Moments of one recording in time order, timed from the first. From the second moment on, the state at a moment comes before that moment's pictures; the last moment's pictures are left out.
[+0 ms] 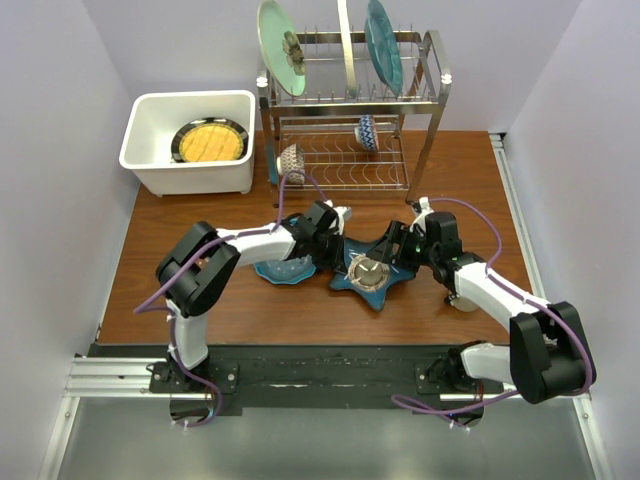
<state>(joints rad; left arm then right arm) -0.75 1.92 1.17 -0.19 0.29 -0.54 0.27 1.25 0.58 0.00 -0.39 0.61</state>
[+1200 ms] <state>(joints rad) -0.65 1.72 1.12 -0.34 0.17 -0.51 0.26 1.14 0.56 0.07 -0.49 0.61</state>
